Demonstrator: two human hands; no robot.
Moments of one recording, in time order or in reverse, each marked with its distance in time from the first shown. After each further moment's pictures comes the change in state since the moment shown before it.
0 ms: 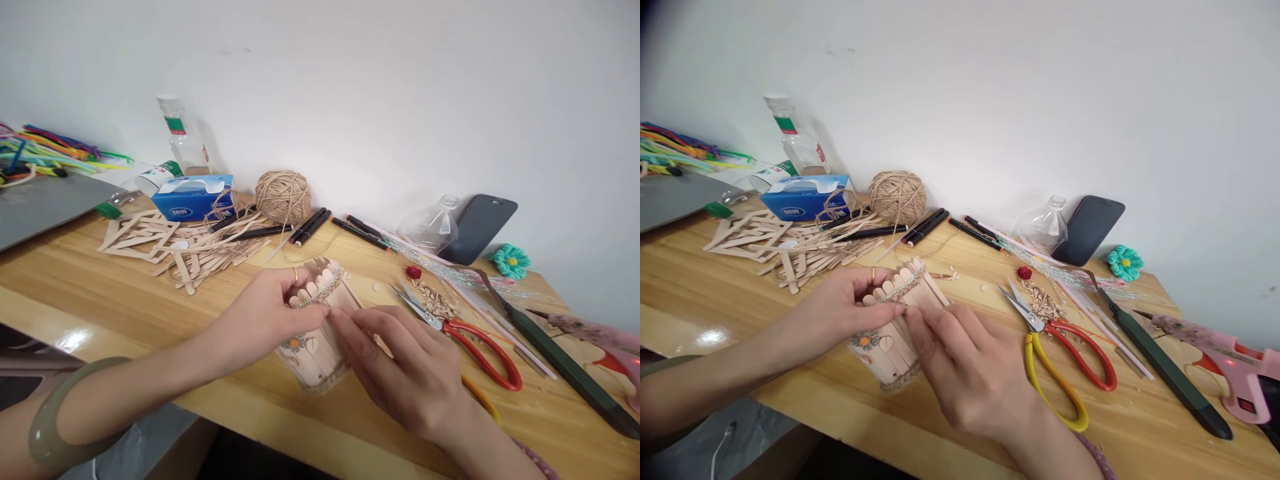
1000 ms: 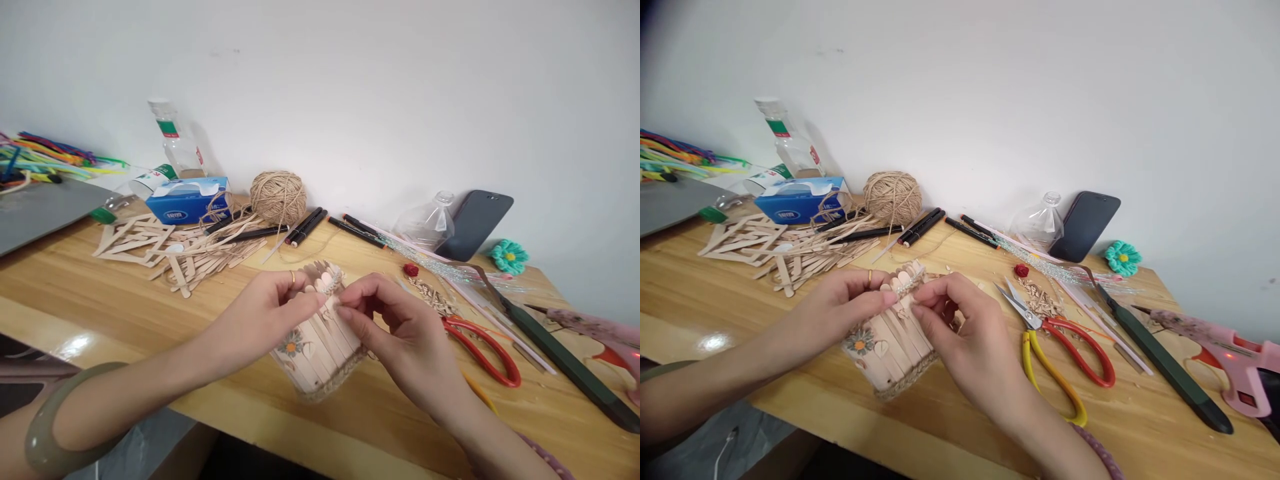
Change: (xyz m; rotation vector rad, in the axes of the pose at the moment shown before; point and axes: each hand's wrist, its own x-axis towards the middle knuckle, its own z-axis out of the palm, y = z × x) left_hand 0.000 0.001 0.003 0.007 0.057 -0.039; right_hand 0.022 0.002 0.001 0.948 0.018 0.779
